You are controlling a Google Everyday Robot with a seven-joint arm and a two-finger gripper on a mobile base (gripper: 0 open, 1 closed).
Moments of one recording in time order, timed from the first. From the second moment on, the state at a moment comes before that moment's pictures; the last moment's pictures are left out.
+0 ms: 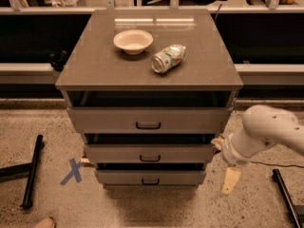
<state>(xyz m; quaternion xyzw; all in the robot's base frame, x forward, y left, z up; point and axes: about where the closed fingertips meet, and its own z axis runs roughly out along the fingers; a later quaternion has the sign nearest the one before) 0.473 -0.229 0.579 -0.67 0.72 0.10 0.12</state>
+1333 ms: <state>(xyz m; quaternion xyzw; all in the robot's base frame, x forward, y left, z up) 0.527 -0.203 0.491 -0.71 0.69 0.06 0.13</state>
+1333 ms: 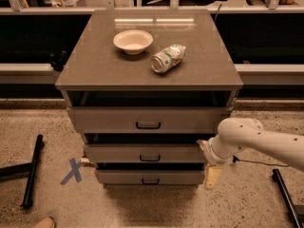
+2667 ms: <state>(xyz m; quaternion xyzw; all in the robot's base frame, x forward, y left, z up) 0.590 -0.164 0.419 -0.71 0.69 0.04 0.11</state>
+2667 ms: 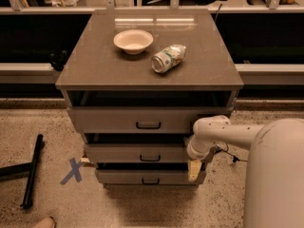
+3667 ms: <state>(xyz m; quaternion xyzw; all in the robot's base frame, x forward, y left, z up) 0.561 -0.164 0.421 -0.72 0.69 0.03 0.10</state>
